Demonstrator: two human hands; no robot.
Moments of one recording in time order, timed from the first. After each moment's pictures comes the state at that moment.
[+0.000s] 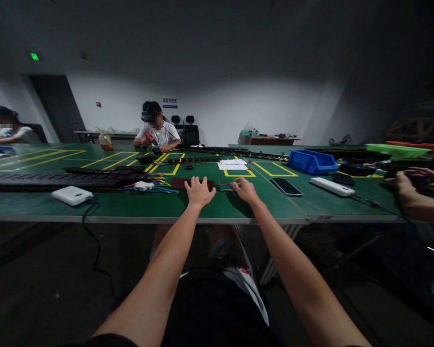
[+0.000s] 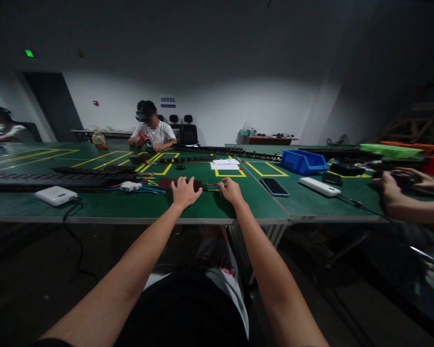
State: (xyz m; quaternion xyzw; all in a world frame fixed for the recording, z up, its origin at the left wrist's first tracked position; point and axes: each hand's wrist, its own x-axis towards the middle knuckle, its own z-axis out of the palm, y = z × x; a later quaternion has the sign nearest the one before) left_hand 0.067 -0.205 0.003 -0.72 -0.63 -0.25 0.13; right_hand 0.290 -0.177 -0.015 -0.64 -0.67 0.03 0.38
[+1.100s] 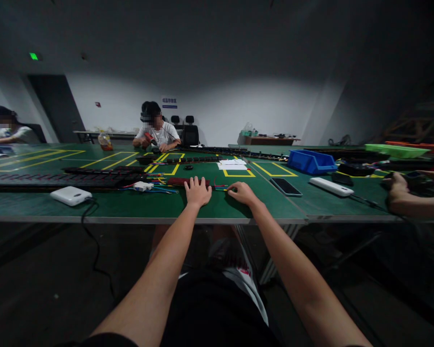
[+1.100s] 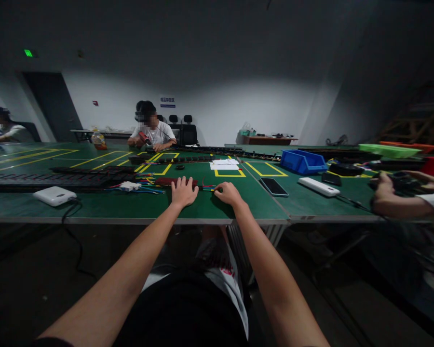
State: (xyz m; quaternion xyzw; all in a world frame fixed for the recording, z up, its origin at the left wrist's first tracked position) left_hand 0.063 -0.198 0.002 -0.74 -0.64 -0.20 0.08; right_hand 0.289 -0.180 -0.013 -0.55 -0.78 -0.02 0.31
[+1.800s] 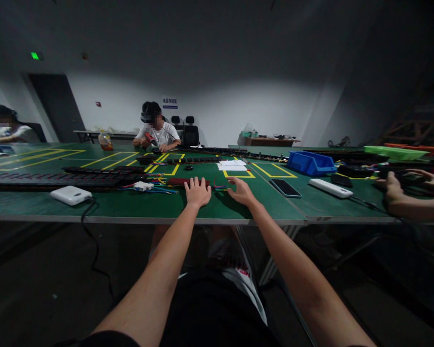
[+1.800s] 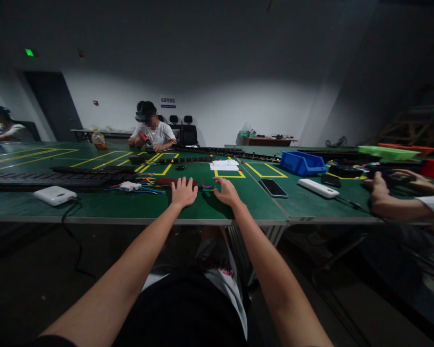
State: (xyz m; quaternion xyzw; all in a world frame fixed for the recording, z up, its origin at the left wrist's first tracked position) left_hand 0.063 -0.196 -0.001 -0.74 -0.64 -0.21 0.08; right_hand 0.285 -0.181 -0.014 -0.50 -0.77 0.00 0.41
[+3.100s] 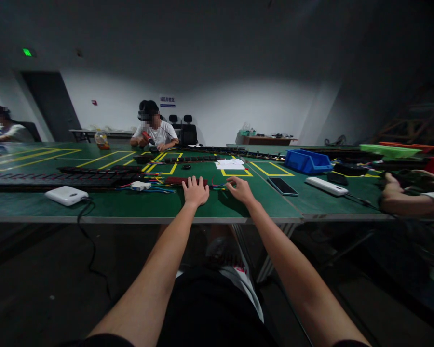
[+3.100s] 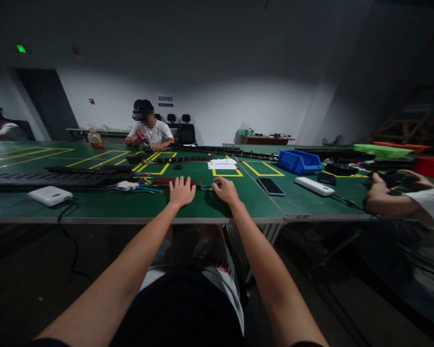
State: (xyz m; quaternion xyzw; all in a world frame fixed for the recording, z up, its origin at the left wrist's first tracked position) left_hand 0.066 -0.202 0.002 -0.73 -0.64 -0.21 0.10; right_hand 0.283 -0.185 -0.010 -0.55 -0.72 0.02 0.43
